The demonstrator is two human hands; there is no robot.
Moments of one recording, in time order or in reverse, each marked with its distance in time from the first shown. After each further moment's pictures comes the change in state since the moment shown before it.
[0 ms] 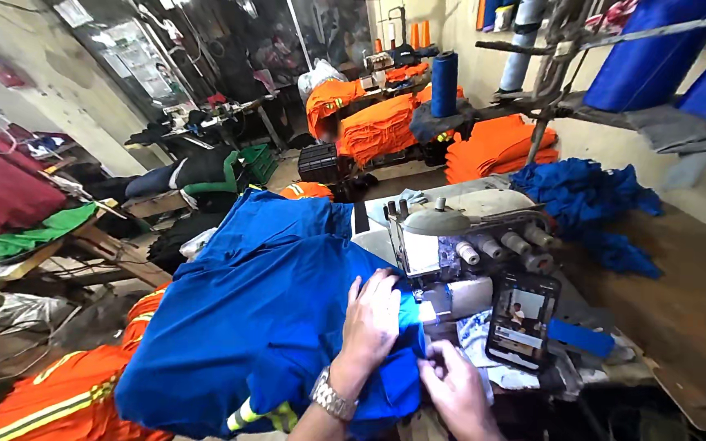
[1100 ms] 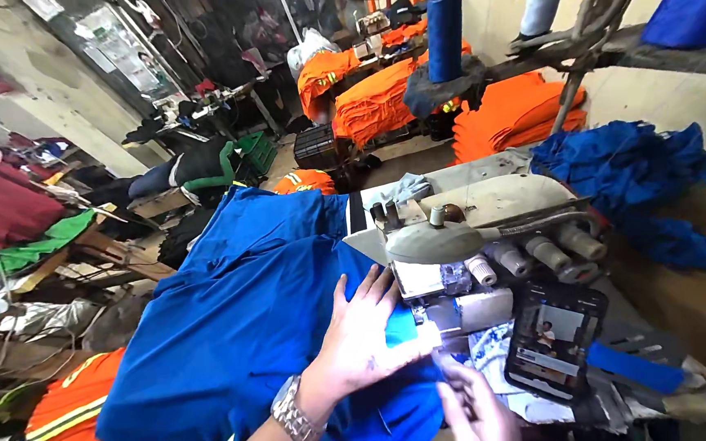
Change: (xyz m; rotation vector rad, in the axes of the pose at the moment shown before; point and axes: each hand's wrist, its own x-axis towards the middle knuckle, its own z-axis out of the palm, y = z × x) left_hand 0.021 -0.016 -0.011 0.246 -0.322 0.165; right_hand -0.006 0.008 -0.005 0.082 0.073 -0.043
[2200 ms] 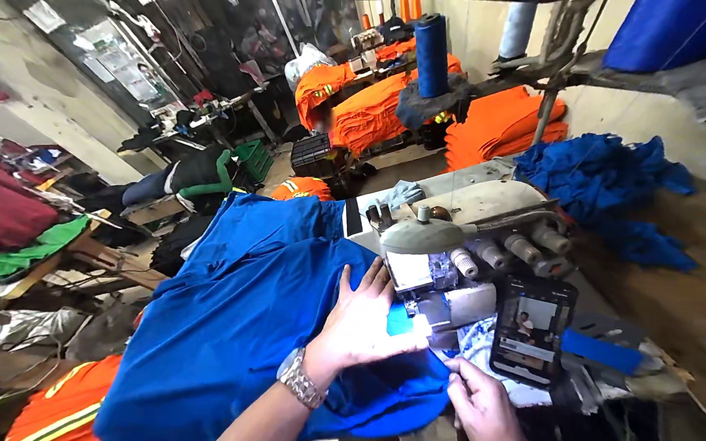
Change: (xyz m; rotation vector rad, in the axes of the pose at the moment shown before) left_hand 0.019 0.001 -0.013 0.013 -0.254 0.020; right_hand 0.010 0.016 -0.026 -0.026 -0.151 0.075
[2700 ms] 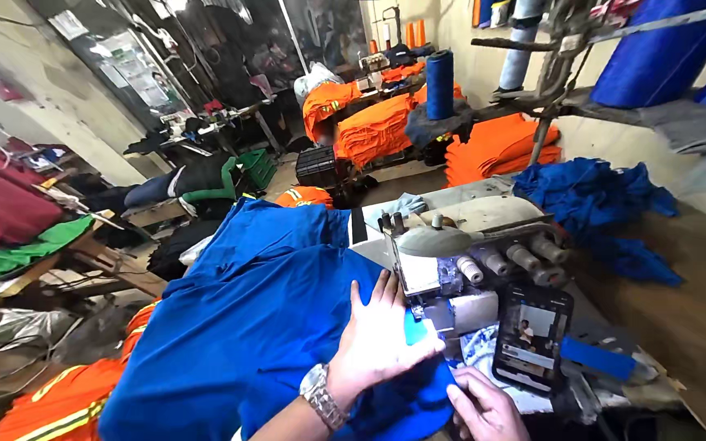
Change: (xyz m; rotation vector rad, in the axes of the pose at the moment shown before) left_hand -0.007 0.025 0.008 0.048 0.021 -0.145; right_hand -0.005 0.007 -0.007 0.149 -0.068 -0.090
